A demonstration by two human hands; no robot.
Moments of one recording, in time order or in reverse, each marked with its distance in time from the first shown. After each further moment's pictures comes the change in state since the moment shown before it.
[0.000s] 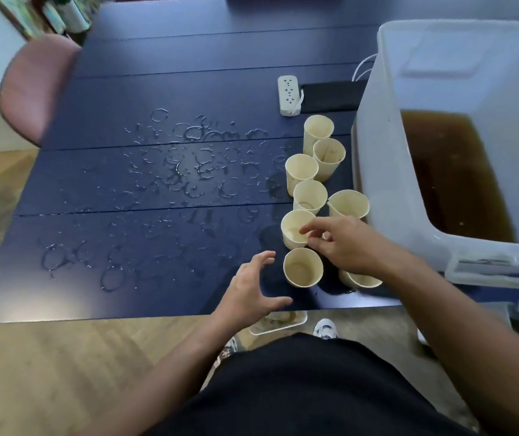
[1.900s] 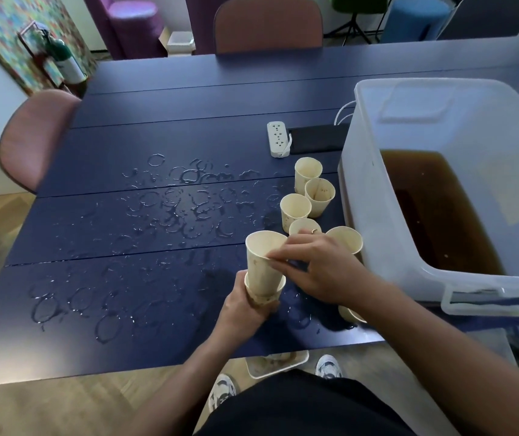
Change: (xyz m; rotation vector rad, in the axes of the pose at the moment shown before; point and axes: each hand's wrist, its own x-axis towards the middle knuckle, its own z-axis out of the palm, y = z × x) left_hand 0.031 0.008 -0.024 -0.183 0.159 -0.125; right_hand 0.017 -0.039 0.001 0.002 0.449 -0.591
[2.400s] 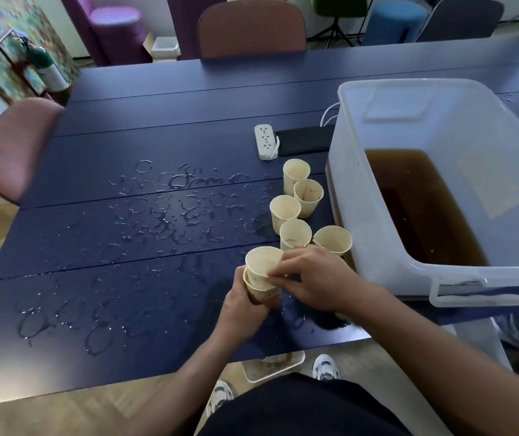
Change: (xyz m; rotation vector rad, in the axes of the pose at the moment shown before) left_hand 0.002 0.019 0.004 -0.044 -0.001 0.074; right_hand -0.014 0.002 0.002 -0.045 -0.225 0.165
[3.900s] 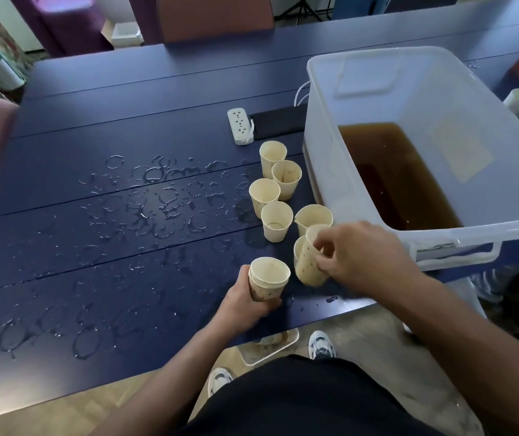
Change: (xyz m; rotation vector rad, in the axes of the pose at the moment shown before) left_hand 0.002 -0.017 0.016 0.086 -0.295 -0.015; right_hand -0.053 -0.026 -0.058 -0.359 -0.021 0.570
